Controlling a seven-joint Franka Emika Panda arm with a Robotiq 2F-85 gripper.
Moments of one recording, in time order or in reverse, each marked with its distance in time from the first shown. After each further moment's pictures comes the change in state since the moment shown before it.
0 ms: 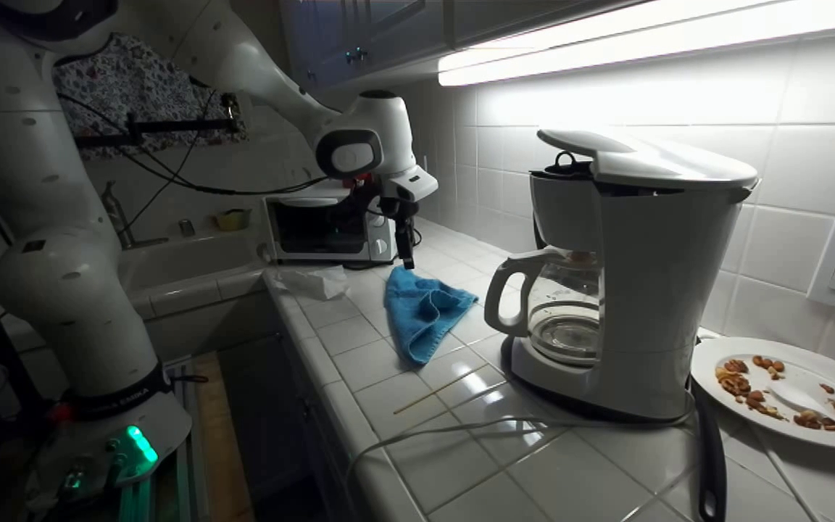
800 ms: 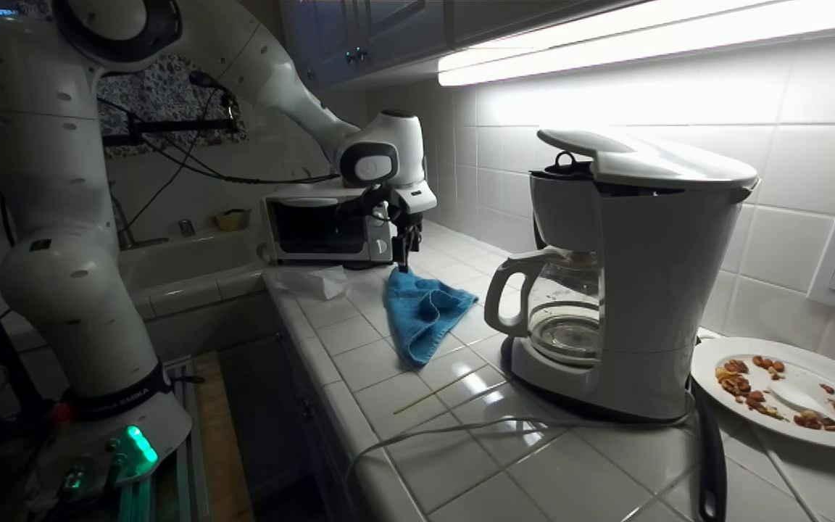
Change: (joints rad) arm 0.058 0.179 0.032 0.162 0.000 -0.067 0.354
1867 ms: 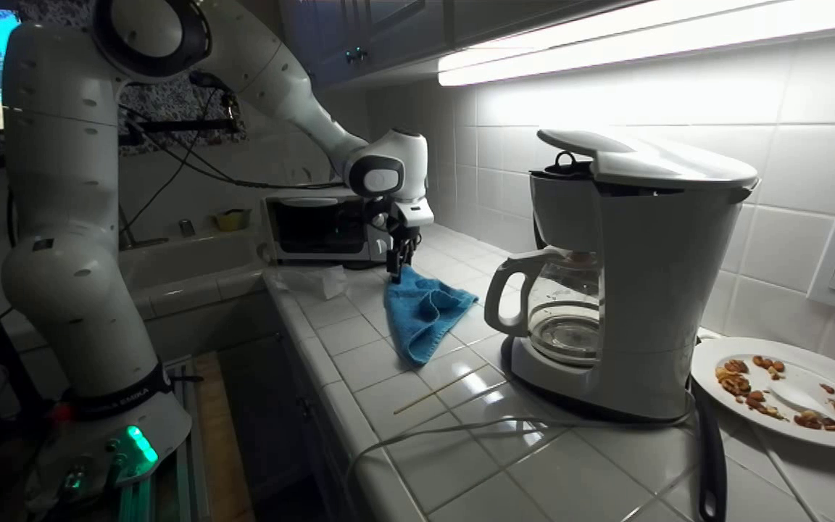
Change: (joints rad) arm 0.023 0.102 0.008 0.065 0.000 -0.079 0.082
